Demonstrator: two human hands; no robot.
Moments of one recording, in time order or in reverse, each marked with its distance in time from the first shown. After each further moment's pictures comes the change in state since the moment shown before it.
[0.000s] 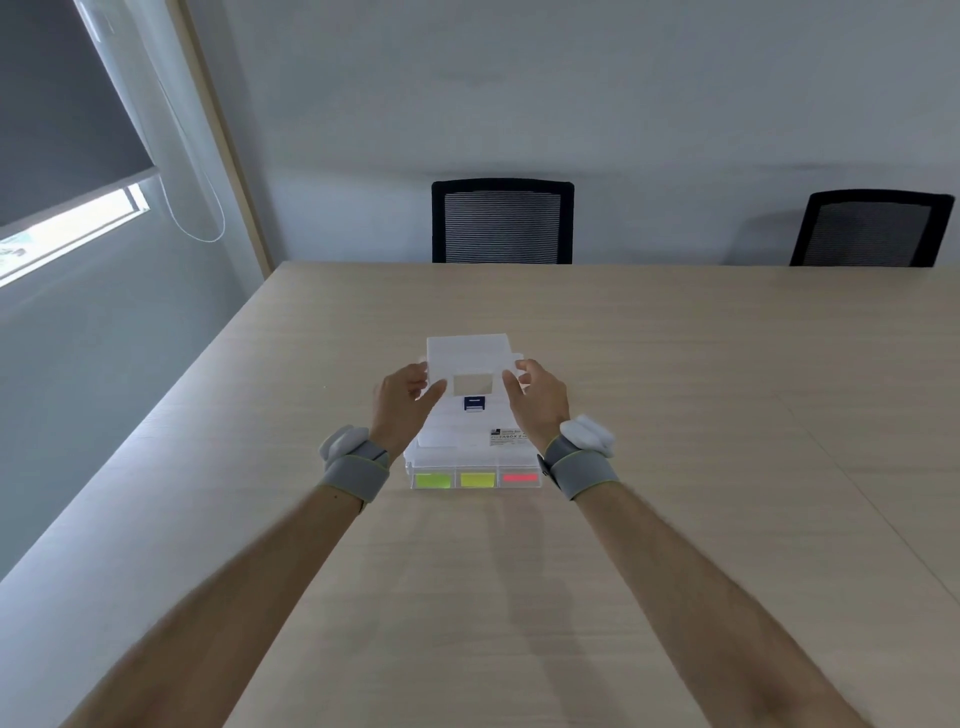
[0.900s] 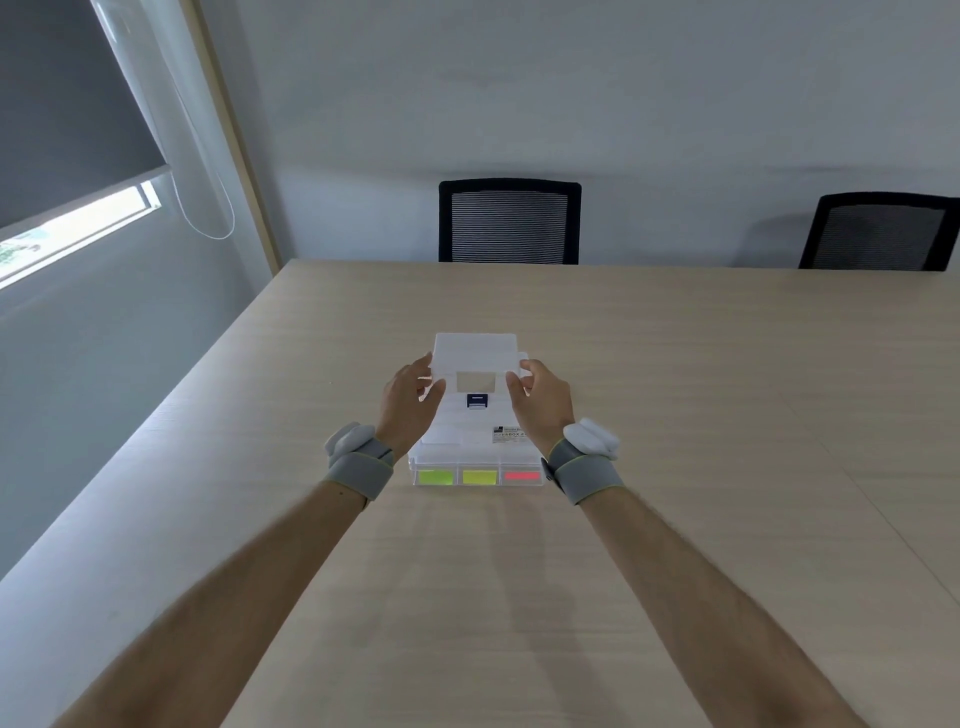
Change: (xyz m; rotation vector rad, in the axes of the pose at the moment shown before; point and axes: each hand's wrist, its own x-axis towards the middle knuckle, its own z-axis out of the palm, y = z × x) left_hand -0.005 0.003 -0.001 0.073 -0.065 0.021; right_hand -0.005 0.005 0.000 0.060 -0.005 -0.013
